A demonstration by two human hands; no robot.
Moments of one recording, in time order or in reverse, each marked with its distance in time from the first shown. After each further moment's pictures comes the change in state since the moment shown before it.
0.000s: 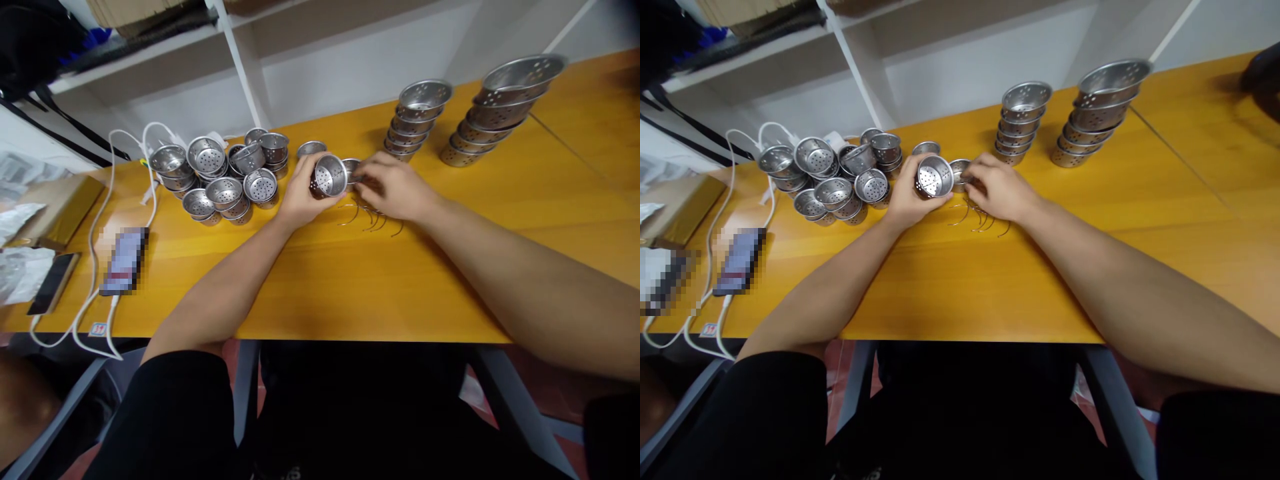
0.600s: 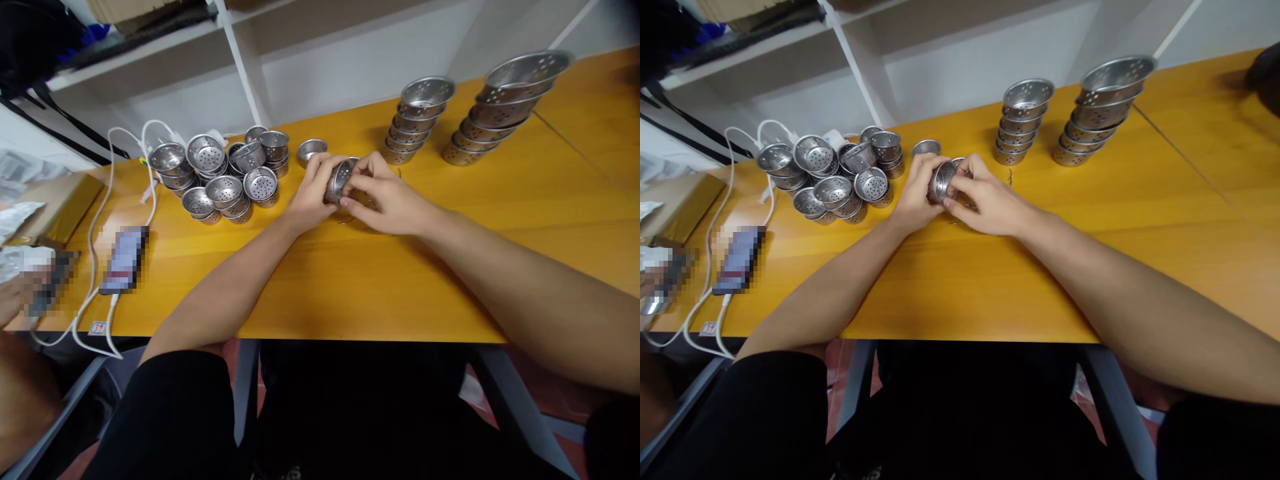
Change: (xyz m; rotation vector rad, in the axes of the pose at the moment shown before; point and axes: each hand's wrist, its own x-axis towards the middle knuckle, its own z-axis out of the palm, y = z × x) left_hand 0.000 0.003 0.007 -0.050 -0.077 0.149; right_hand -0.006 -0.054 0.001 0.111 -0.068 -0.033
